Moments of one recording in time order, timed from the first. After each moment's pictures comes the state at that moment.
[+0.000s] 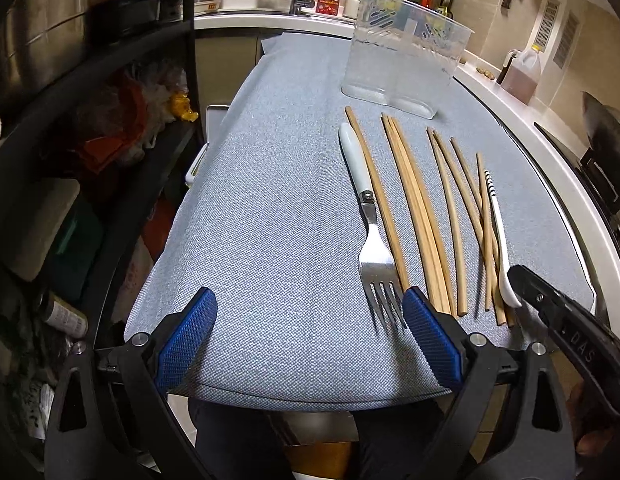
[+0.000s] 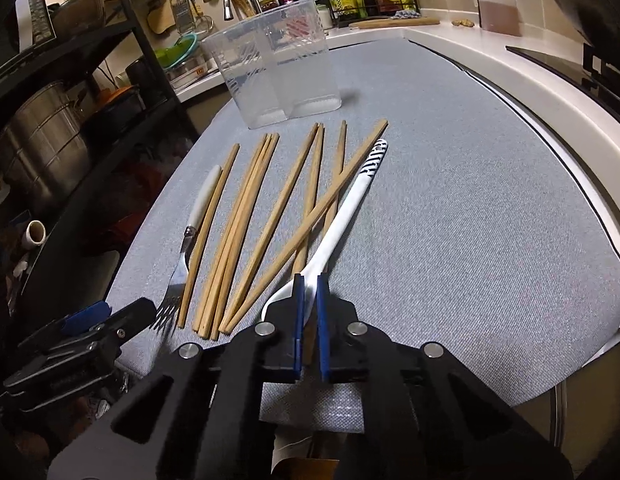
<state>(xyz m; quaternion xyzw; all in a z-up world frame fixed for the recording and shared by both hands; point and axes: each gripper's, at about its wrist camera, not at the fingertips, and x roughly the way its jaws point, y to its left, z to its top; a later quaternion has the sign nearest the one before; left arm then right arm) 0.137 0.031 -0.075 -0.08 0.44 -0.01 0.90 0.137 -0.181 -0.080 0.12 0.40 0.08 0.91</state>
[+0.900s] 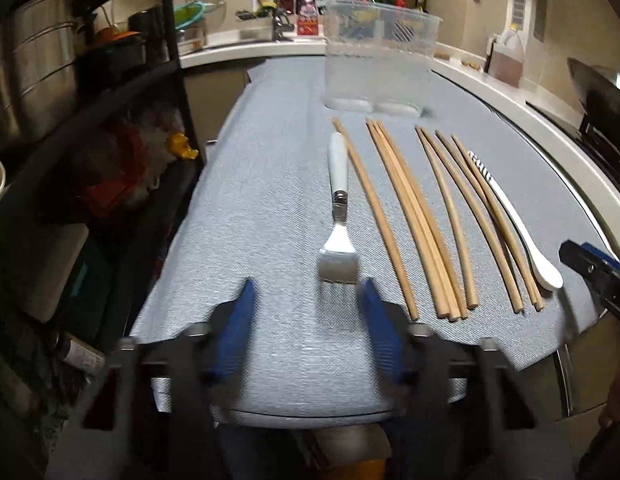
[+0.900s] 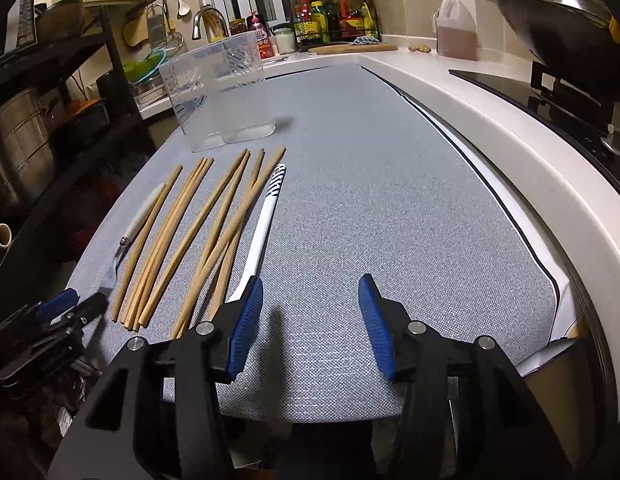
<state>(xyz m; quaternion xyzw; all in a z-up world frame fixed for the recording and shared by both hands) 0.129 0.015 -0.079 -0.01 0.39 0.00 0.92 0.121 -0.233 -0.077 0.08 0.37 0.01 0.92</state>
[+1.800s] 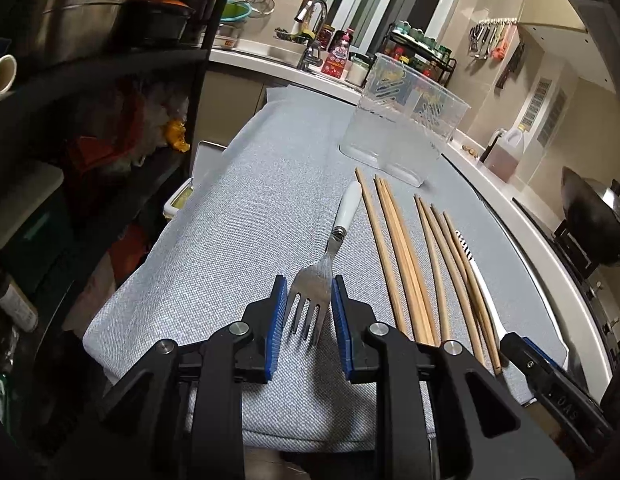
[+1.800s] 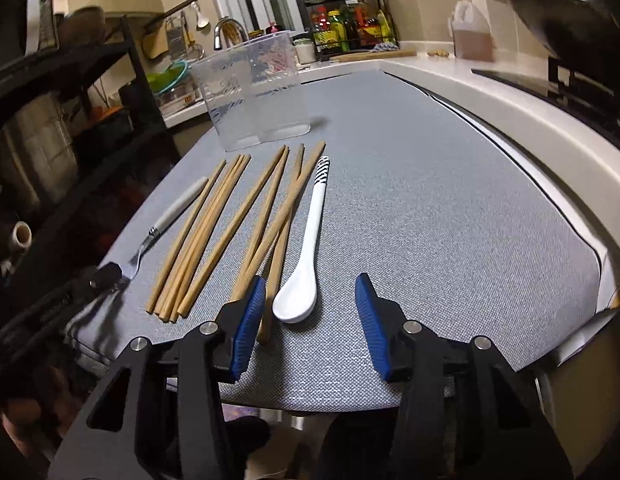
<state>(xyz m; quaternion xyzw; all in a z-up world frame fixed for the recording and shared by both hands) 0.123 0.044 -0.093 -0.18 0.31 -0.02 0.93 0.109 -0.206 -0.091 0.12 0.34 0.04 0.93</state>
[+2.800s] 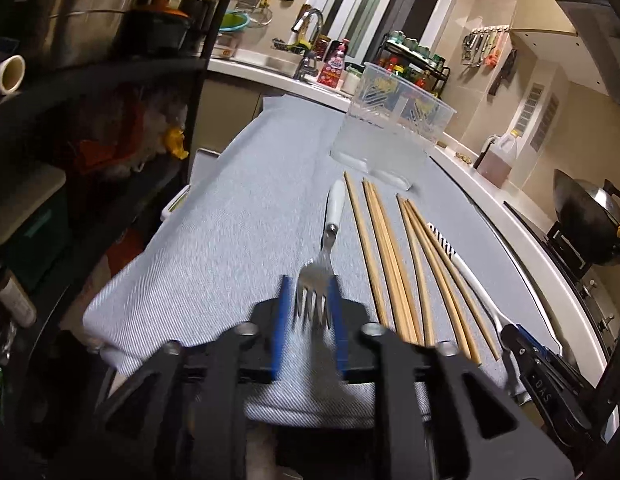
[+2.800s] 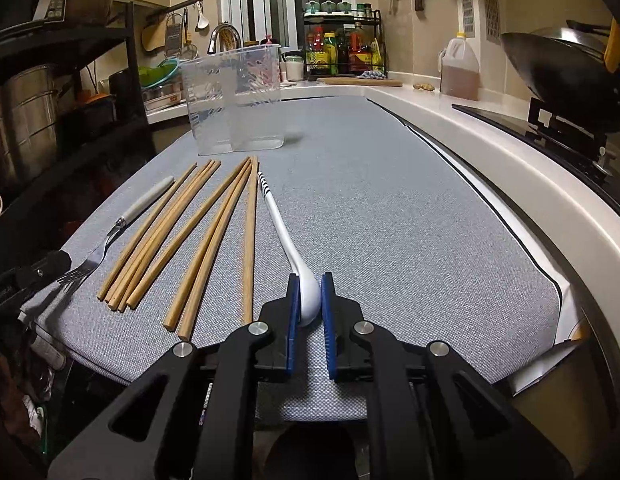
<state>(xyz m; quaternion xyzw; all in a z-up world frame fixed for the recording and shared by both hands) 0.106 0.034 -0.091 -0.18 0.29 -0.02 0.94 0.102 -0.212 -0.095 0.03 0.30 0.00 0.95</state>
